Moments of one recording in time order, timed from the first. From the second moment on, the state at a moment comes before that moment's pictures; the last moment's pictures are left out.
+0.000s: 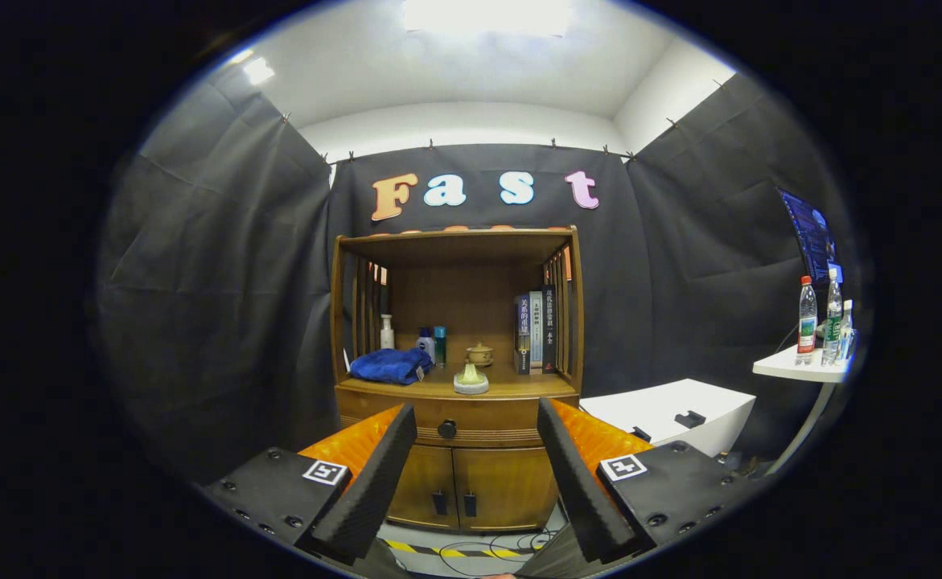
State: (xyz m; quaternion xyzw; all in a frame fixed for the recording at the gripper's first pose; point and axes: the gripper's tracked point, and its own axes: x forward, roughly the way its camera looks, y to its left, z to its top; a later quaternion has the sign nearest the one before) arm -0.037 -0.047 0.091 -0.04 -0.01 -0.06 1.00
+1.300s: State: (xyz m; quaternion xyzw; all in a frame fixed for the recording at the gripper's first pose) arm -0.033 -0.048 0.074 -0.04 0.00 -0.05 1.00
